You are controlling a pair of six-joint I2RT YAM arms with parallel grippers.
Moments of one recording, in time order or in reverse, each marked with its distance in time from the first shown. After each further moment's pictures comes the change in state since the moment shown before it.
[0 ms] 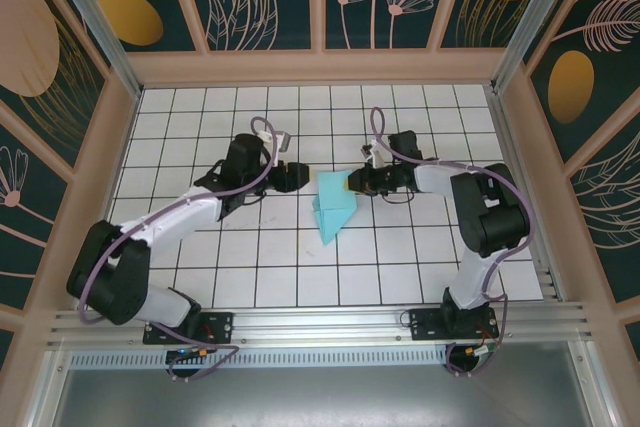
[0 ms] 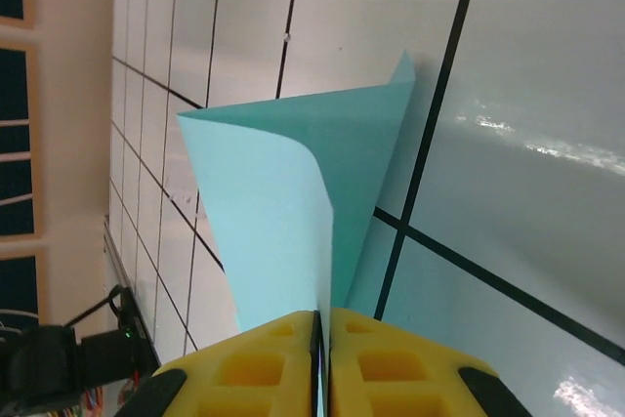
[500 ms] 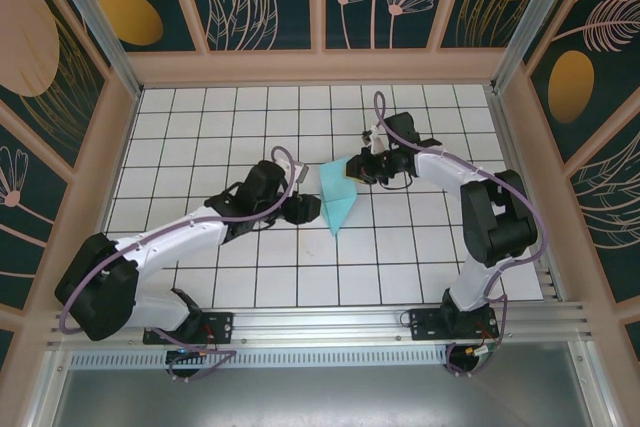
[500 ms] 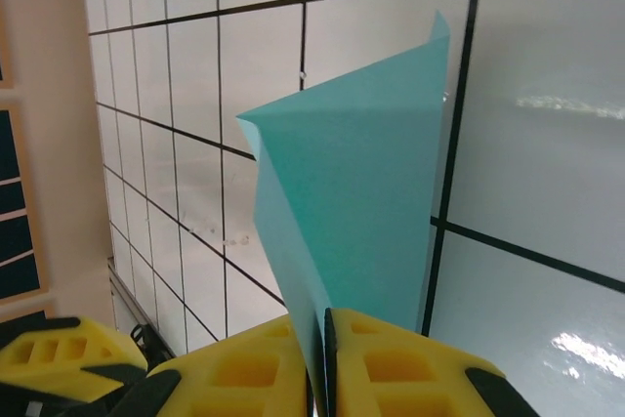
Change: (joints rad) left arm -0.195 -0.068 -0.082 -0.090 -0.119 -0.031; right arm 0.036 -0.067 0.160 -0.261 0.125 0.104
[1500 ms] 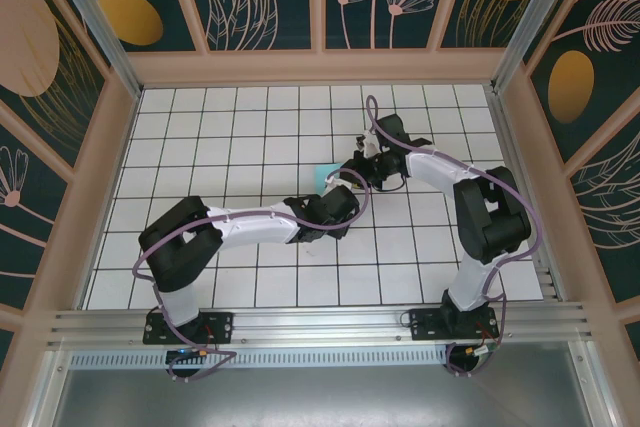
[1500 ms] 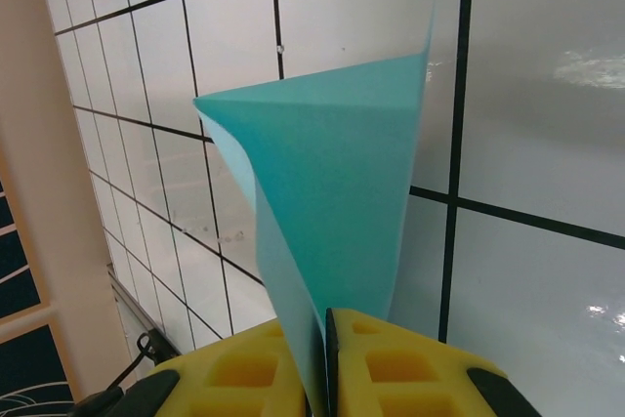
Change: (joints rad) left arm -0.283 0.469 0.319 -0.181 -0.538 -0.074; right arm 0.050 0.042 0.033 -0.034 0.039 0.086
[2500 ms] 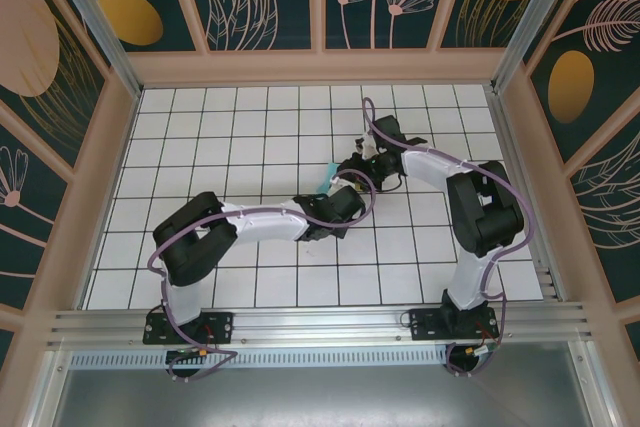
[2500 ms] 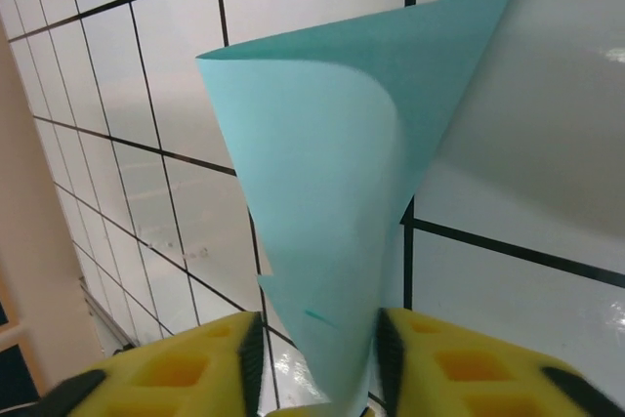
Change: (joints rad) left arm 0.000 0.071 0.066 -0.029 -0.010 0.010; right arm 0.001 0.050 0.022 -0.016 0.046 -0.018
